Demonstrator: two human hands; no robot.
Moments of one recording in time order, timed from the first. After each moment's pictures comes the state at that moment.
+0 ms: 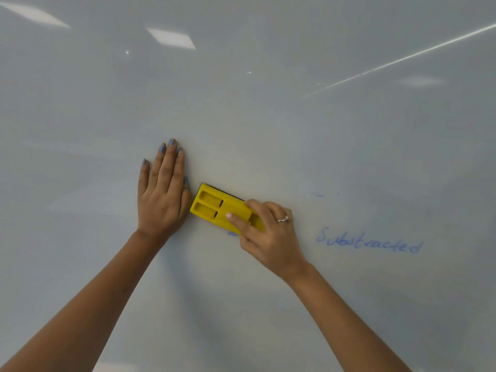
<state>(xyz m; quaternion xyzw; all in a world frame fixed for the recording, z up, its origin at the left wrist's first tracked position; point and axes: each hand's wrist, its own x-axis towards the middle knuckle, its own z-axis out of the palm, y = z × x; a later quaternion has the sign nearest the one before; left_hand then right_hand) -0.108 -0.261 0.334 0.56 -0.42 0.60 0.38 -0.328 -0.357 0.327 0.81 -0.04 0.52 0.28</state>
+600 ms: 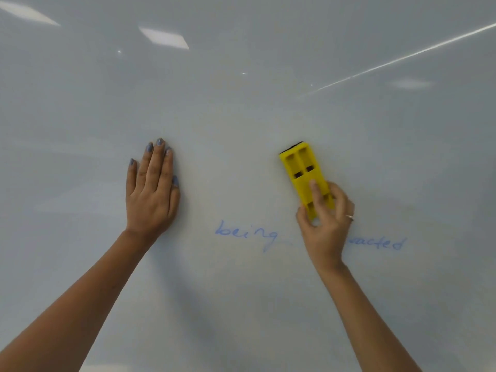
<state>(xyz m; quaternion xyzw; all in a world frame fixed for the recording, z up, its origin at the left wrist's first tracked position) -0.109 -0.263 0.333 0.57 -0.41 0.61 0.38 -0.400 -0.413 0.337 0.68 -0.19 0.69 0.17</state>
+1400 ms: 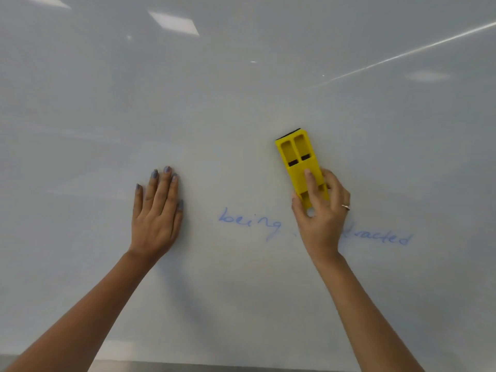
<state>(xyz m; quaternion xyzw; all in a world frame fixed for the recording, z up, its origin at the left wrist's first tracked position) -0.119 -0.254 0.263 0.62 -0.44 0.55 0.35 -0.391 -0.402 0.337 0.71 -0.17 0.66 0.17</state>
